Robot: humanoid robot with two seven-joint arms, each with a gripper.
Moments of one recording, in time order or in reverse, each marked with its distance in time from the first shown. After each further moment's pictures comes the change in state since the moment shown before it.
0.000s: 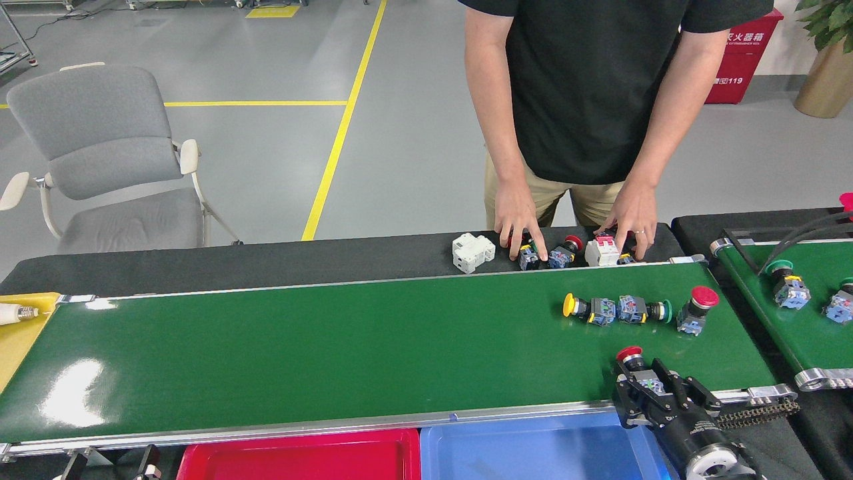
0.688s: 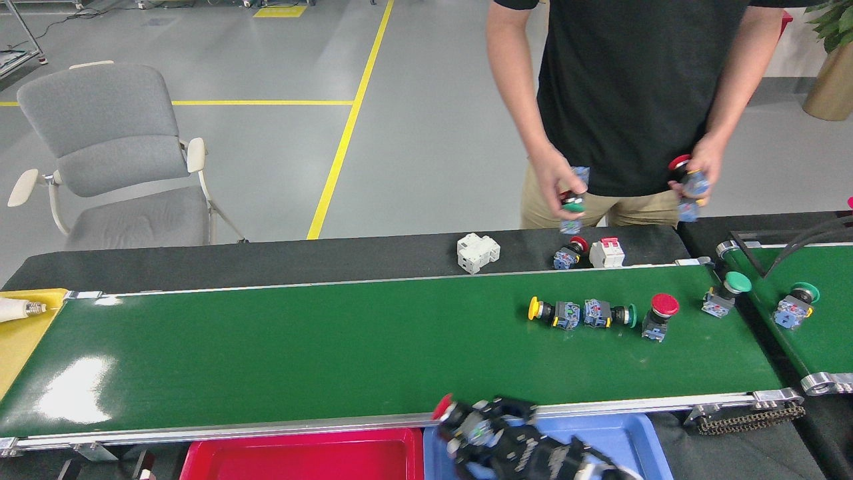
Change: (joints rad) left arm 0.005 0.000 0.007 0.000 0.000 0.005 0.000; right arm -0.014 0.211 0.491 -0.012 0.177 -0.506 -0.019
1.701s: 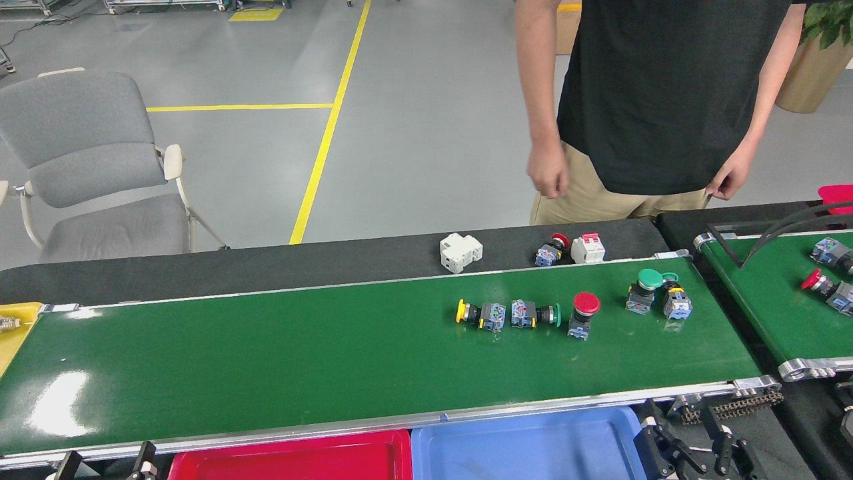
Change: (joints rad) left arm -0.022 -0.003 -0.005 -0.012 0.003 0.000 0.017; right arm 0.199 -0.020 -0.596 -0.220 -0.090 0.558 -0.136
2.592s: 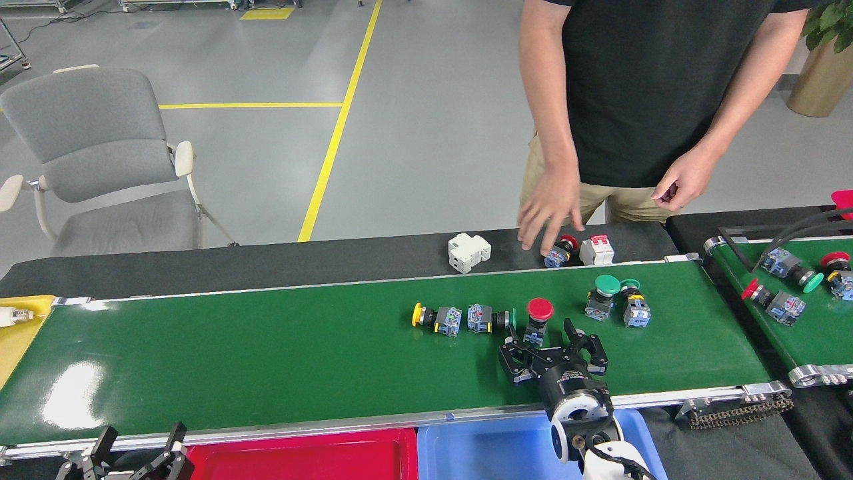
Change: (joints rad) left arm -0.076 0.000 -0.114 -0.003 -0.002 -0.001 -0.071; right arm -0.449 -0.010 0.452 0.516 0.135 0.295 0.031
